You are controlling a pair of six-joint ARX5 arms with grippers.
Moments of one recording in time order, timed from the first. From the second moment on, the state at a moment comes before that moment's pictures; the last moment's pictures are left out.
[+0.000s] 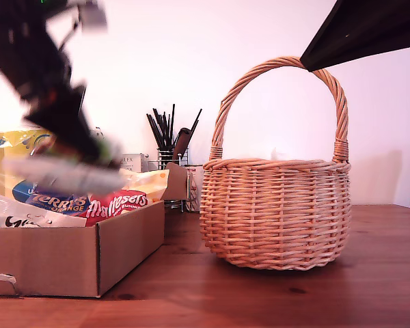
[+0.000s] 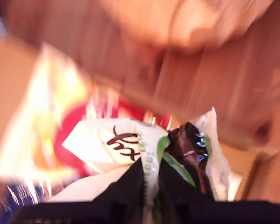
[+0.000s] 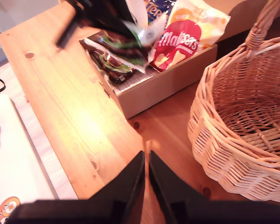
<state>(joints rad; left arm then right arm) -0.48 1.33 0.97 -0.52 0.18 0.81 0.66 0.80 0.66 -0.44 -0.30 -0.05</state>
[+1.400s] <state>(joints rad) -0.81 1.76 1.01 0.47 0.21 0.55 0.65 0.65 0.66 -0.74 -0.23 -0.08</state>
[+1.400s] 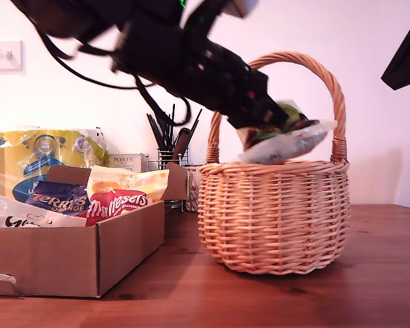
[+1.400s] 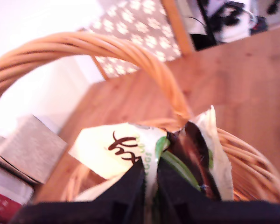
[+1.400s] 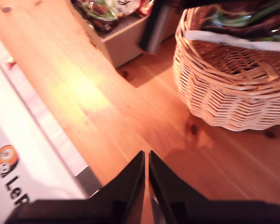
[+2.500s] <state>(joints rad) -0.86 1.79 1.05 0.36 0.05 0.53 0.65 0.65 0.66 -0.77 -0.23 -0.08</state>
